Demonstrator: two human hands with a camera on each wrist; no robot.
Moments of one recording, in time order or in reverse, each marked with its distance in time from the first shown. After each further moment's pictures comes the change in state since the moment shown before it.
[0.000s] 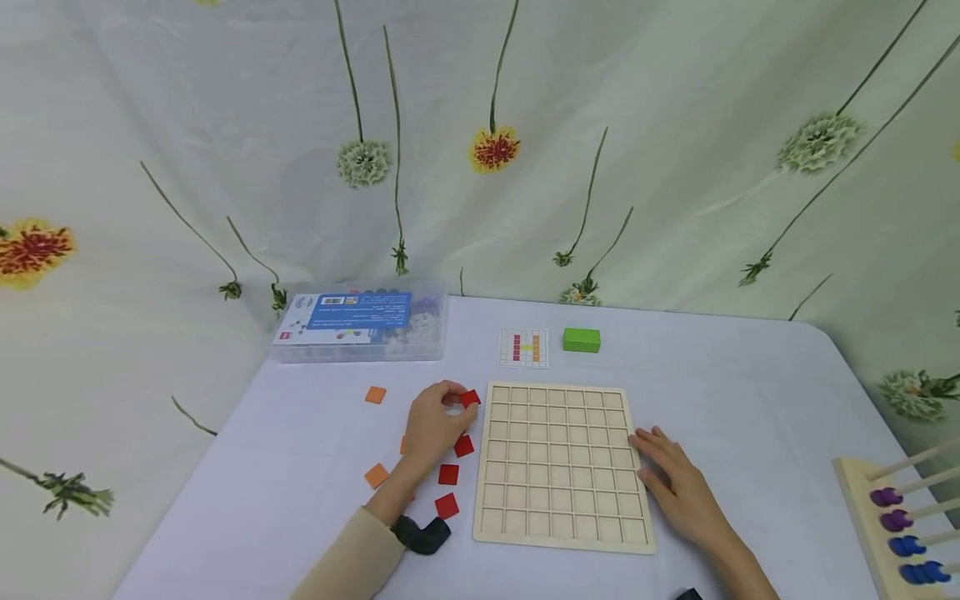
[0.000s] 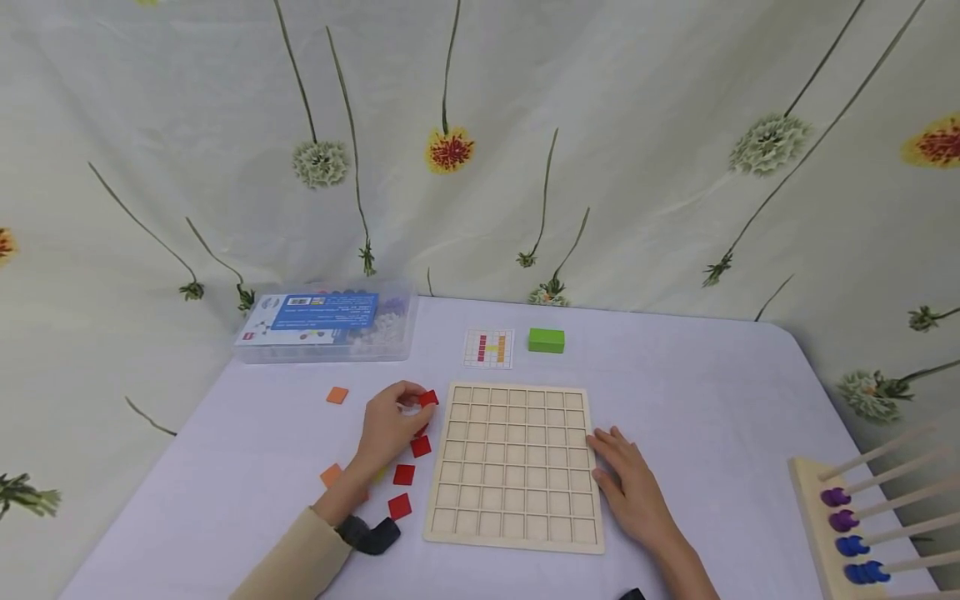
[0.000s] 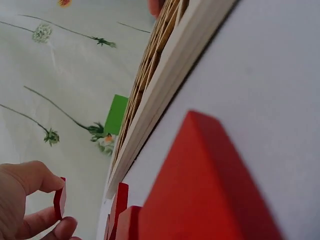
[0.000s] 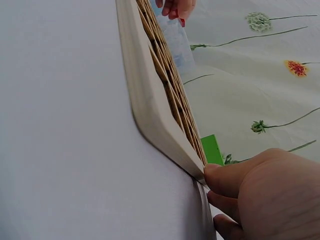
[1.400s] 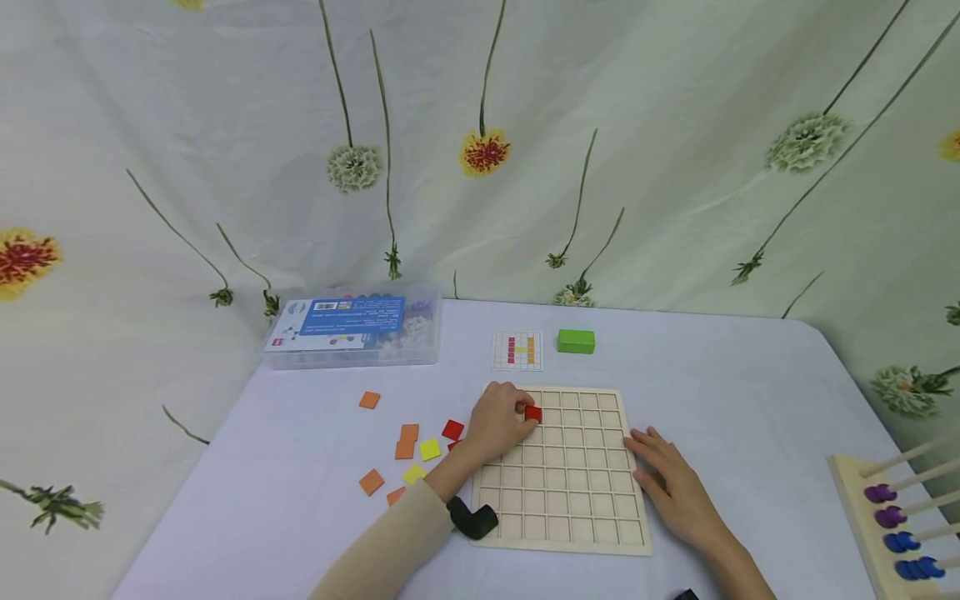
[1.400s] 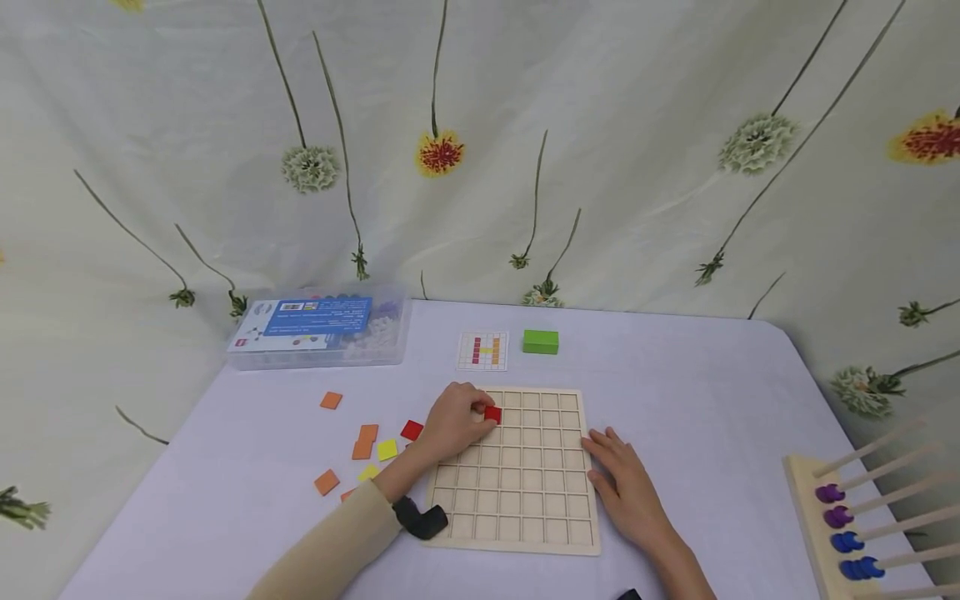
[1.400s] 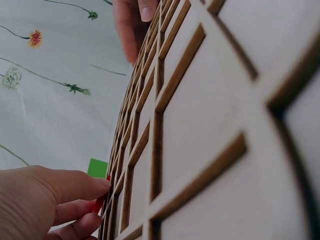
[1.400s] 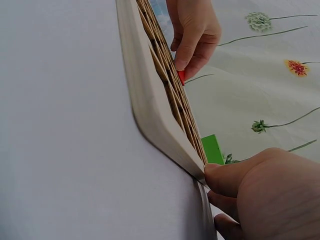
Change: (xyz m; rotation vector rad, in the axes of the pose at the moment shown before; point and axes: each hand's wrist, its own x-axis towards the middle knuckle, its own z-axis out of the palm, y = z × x) left_hand 0.012 0.051 0.056 0.170 -0.333 0.244; right_hand 0.000 0.002 0.001 -0.008 -0.005 0.008
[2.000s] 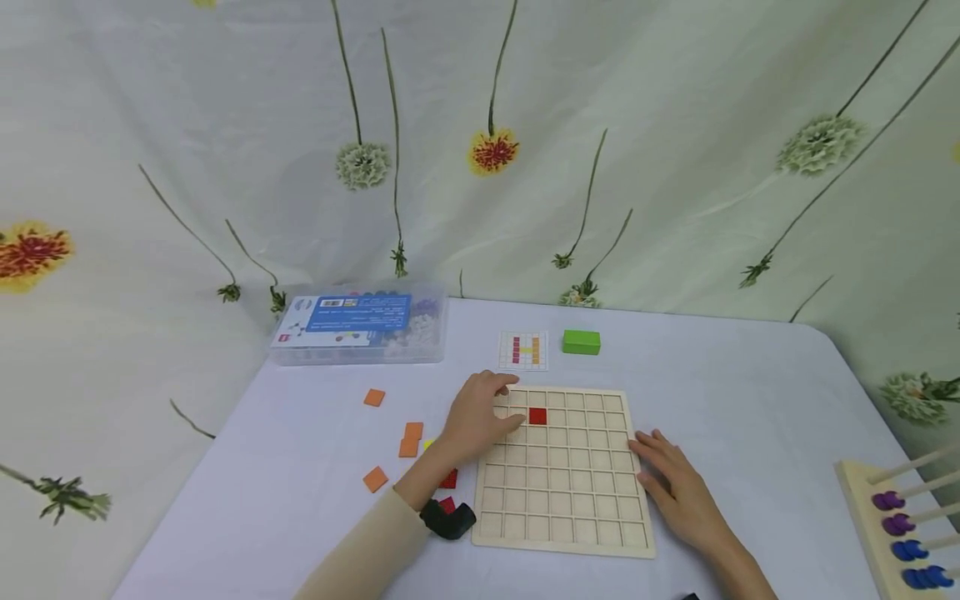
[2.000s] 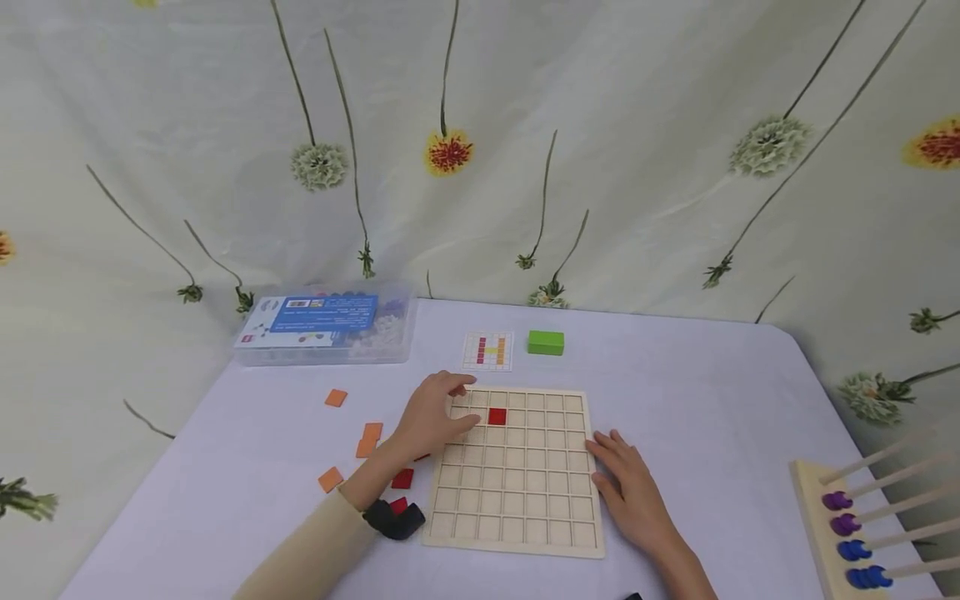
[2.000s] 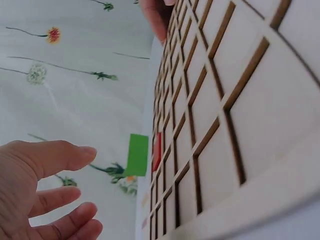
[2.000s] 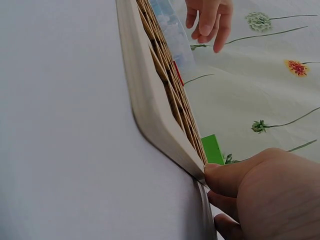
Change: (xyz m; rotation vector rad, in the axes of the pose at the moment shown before) left_hand -0.015 -0.009 -0.038 -0.031 0.073 0.053; right_hand 0.001 -0.001 0.000 -0.008 0.003 -0.016
